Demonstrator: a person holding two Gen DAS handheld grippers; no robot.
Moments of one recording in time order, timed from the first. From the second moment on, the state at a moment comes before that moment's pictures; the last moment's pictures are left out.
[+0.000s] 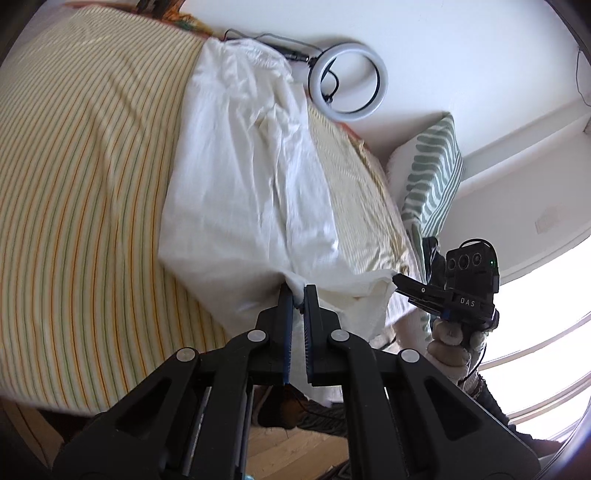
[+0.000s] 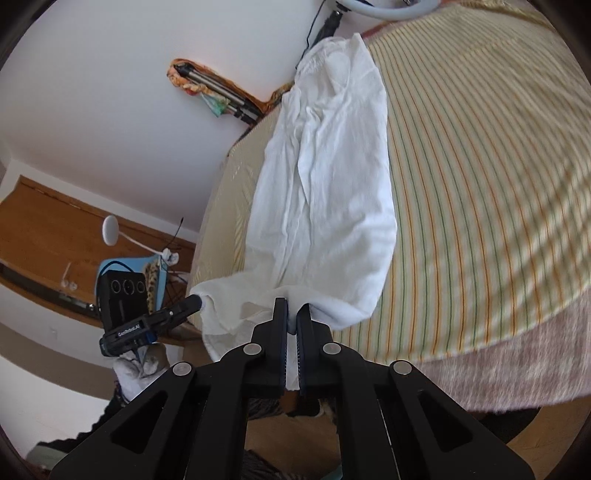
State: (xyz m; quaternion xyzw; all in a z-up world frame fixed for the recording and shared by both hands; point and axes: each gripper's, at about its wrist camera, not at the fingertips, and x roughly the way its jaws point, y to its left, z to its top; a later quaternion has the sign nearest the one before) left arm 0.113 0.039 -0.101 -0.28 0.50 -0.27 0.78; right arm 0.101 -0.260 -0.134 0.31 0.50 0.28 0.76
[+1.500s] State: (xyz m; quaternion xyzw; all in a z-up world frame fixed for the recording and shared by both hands) left arm 0.245 0.065 -0.133 -0.18 0.50 -0.18 0.83; right arm 0.185 -0.219 -0.112 0.06 0.46 0.15 0.87
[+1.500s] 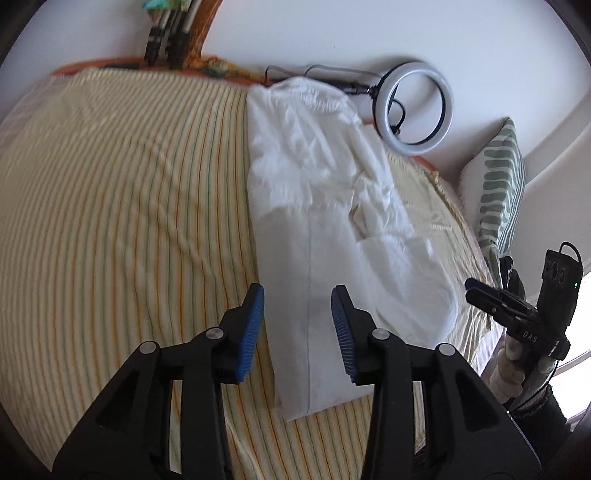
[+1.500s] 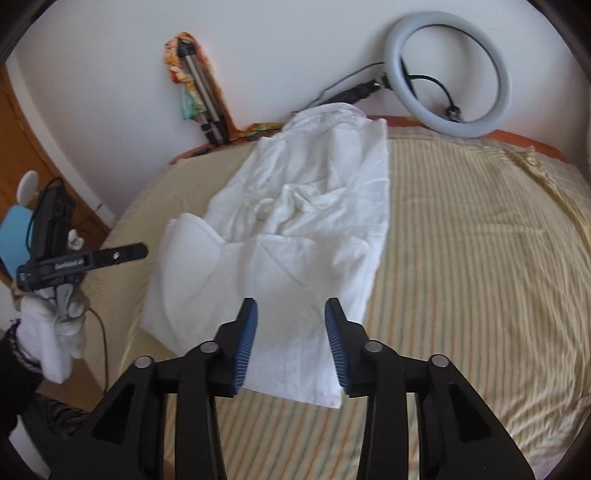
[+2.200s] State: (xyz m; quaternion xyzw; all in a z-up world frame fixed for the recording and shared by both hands) left arm 0.267 0.054 -0.136 -0.19 0.46 -0.26 0.83; right arm 0.209 -0.304 -0.180 0.36 0.42 0.31 0.78
